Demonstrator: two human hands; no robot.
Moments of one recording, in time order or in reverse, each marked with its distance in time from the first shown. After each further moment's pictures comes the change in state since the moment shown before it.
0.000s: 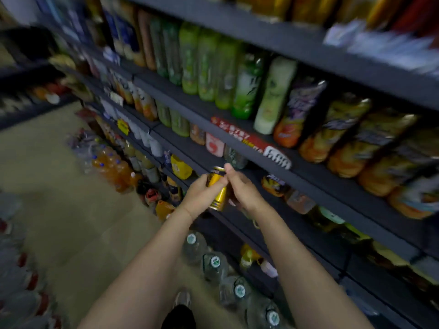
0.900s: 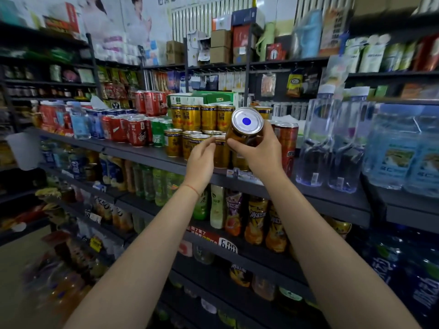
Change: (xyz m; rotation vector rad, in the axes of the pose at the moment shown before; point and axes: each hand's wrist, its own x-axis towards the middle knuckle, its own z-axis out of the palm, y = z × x) left_hand -0.041 0.309 0.014 -0.143 0.217 0.731; right_hand -0.163 -0.249 -0.166 -0.076 0.790 -0.933
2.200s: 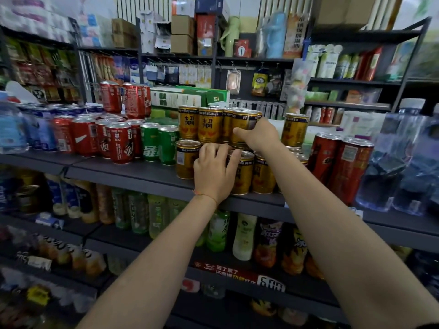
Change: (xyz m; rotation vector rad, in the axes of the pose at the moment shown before) left_hand 0.151 -0.110 -0.049 0.485 -0.023 0.511; right_hand 0.149 0.019 0.166 -0.651 0.009 0.399
